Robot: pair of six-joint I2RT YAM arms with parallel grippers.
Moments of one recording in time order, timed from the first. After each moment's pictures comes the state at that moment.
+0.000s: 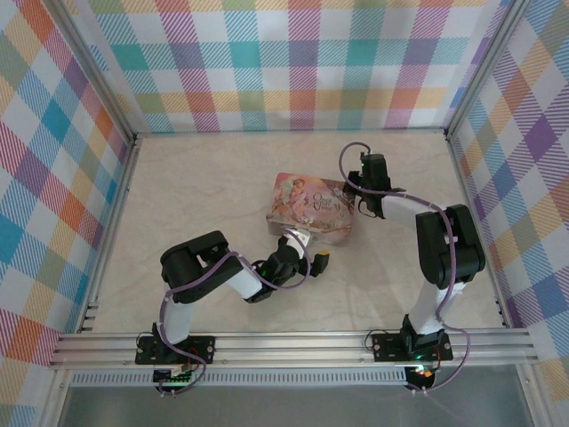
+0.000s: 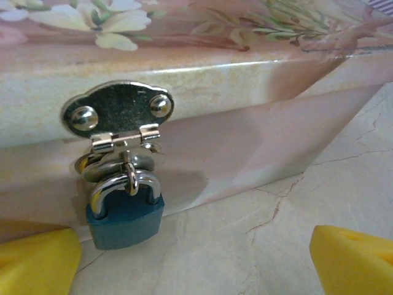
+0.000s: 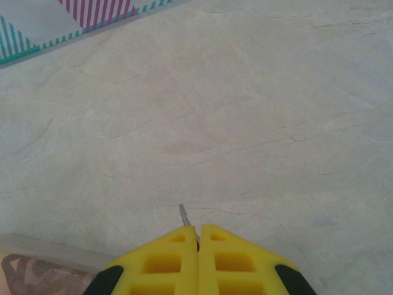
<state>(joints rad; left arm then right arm) -1.00 1.99 0.66 0.95 -0.29 -0.32 0.28 1.80 1.04 0.10 0.03 0.42</state>
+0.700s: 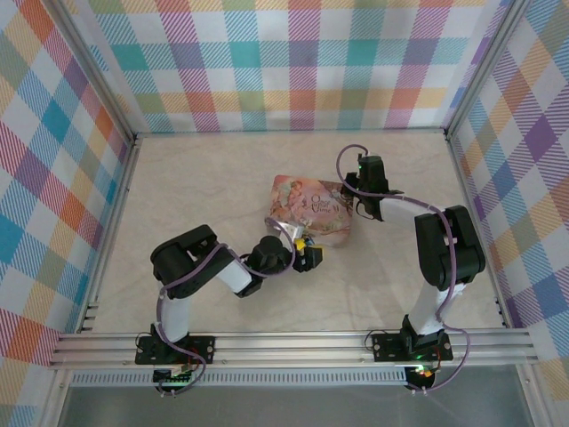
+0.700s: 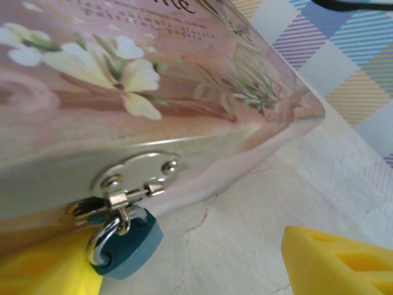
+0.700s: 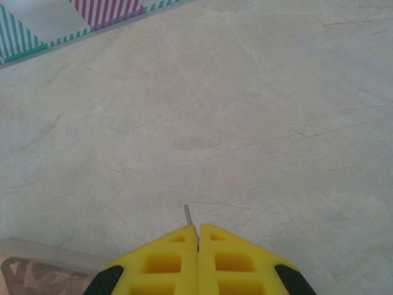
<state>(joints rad) -0.86 1.95 0.60 1.08 0.10 -0.56 0.30 1.78 1.02 0.12 0.04 0.42</state>
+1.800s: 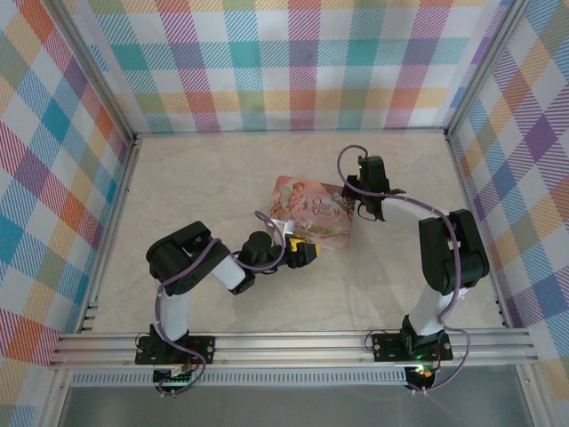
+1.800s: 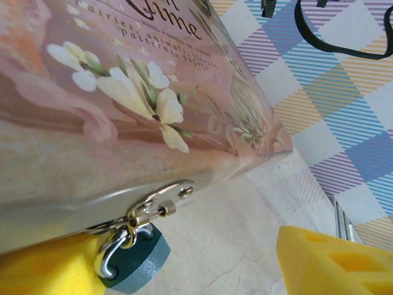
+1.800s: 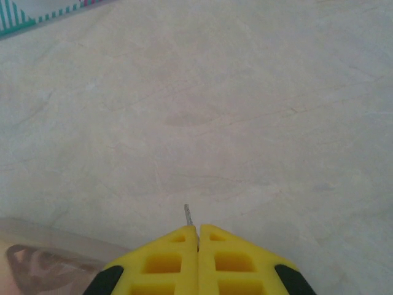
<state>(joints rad) -0.80 1.95 0.56 1.16 0.30 -0.74 0.30 1.74 1.04 -0.01 0.04 0.41</state>
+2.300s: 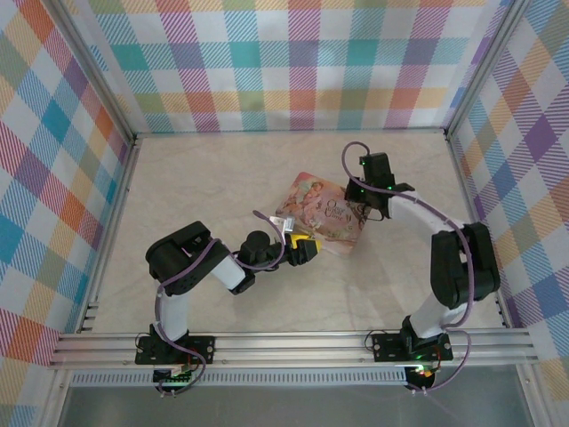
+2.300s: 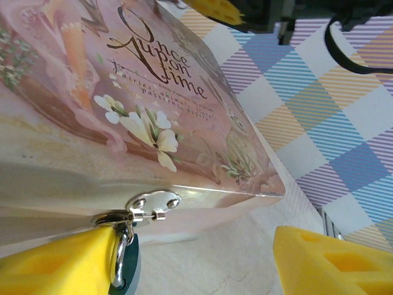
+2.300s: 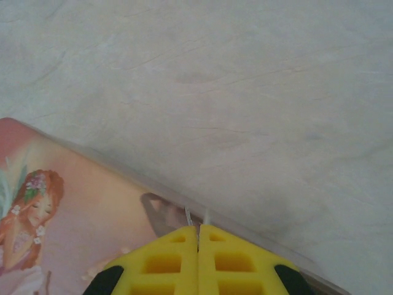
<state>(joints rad) -0.80 1.95 0.56 1.23 0.30 -0.74 0.28 1.61 1.07 -0.27 0.01 0.39</state>
